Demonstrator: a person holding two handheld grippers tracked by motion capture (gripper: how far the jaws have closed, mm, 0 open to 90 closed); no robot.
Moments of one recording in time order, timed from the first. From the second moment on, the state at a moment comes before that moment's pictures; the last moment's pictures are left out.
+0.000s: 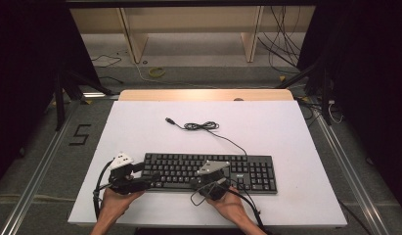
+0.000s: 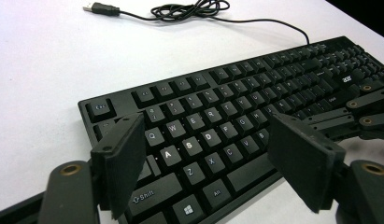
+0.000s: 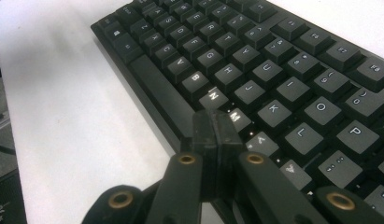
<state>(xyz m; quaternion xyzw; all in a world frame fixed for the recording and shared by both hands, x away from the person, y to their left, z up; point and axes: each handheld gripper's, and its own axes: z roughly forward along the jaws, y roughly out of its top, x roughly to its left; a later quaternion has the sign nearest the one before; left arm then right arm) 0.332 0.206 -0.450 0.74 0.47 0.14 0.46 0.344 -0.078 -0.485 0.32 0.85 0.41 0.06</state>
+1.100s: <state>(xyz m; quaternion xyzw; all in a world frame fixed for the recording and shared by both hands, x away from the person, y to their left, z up) 0.332 0.217 -0.455 0.74 0.49 0.14 0.43 0.384 -0.072 -0.455 0.35 0.82 0.46 0.03</state>
